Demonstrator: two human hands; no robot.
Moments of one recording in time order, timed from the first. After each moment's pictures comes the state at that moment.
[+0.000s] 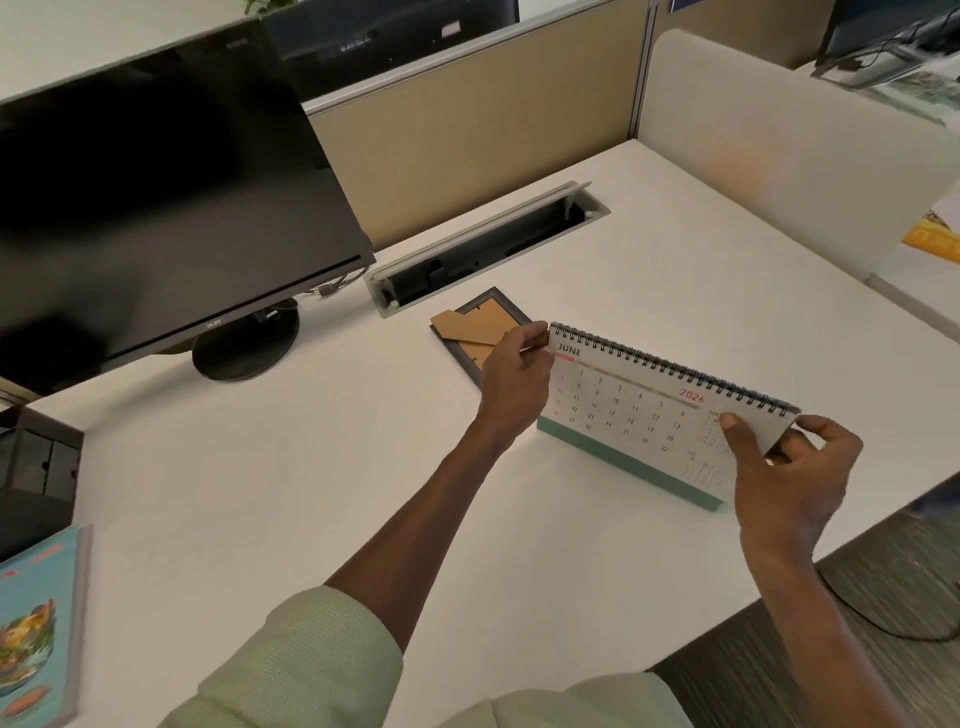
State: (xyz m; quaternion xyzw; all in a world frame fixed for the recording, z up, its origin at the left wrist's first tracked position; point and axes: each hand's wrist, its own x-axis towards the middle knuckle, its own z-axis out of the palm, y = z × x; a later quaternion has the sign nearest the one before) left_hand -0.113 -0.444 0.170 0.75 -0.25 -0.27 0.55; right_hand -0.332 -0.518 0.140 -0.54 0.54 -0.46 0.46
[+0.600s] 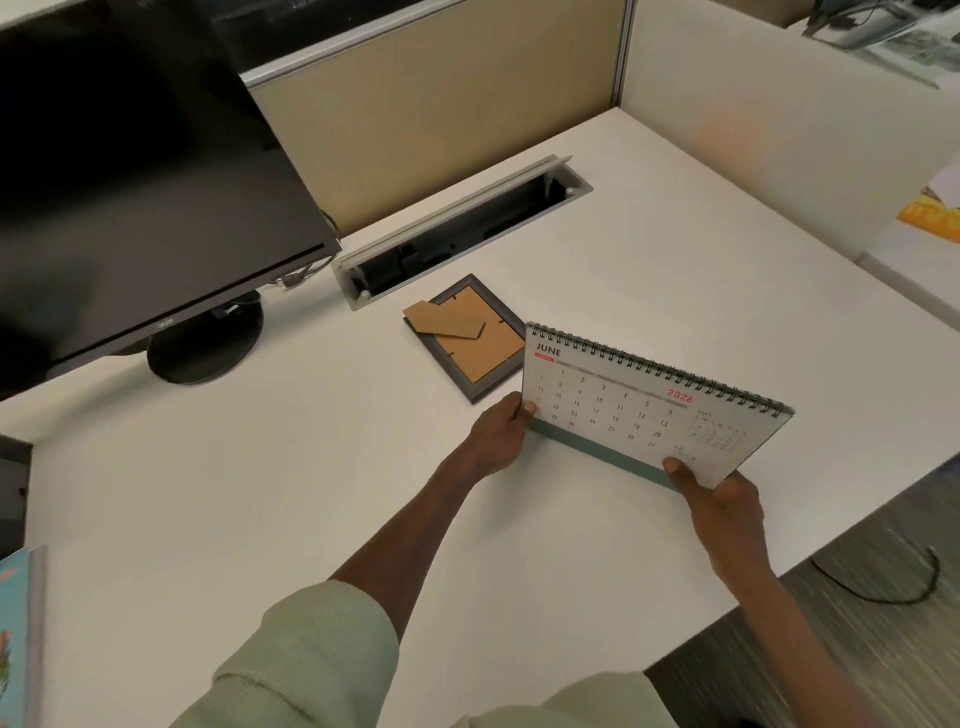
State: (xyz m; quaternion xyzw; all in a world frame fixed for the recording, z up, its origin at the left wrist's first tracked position) left_hand -0.097 -0.439 0.076 0.78 -0.31 -0.42 0.33; right_hand -0.340 -0.530 0.070 -0.57 0.55 -0.26 0.56
